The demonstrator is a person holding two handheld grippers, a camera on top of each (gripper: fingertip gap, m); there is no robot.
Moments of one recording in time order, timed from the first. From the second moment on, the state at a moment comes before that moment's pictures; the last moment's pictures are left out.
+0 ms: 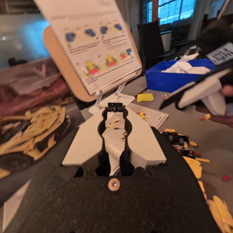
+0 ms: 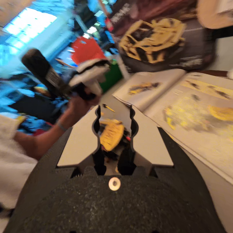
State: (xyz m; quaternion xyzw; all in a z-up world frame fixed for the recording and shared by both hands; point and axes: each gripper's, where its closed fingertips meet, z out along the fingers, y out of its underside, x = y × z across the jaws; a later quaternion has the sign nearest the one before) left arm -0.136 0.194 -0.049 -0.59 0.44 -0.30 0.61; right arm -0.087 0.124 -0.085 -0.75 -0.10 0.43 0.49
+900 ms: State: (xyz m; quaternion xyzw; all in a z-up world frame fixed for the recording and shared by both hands) left arm -0.094 0.116 -0.085 -0.45 0.57 -0.14 0.67; right arm -0.099 0.122 -0.088 -0.70 -0.16 0.49 0.50
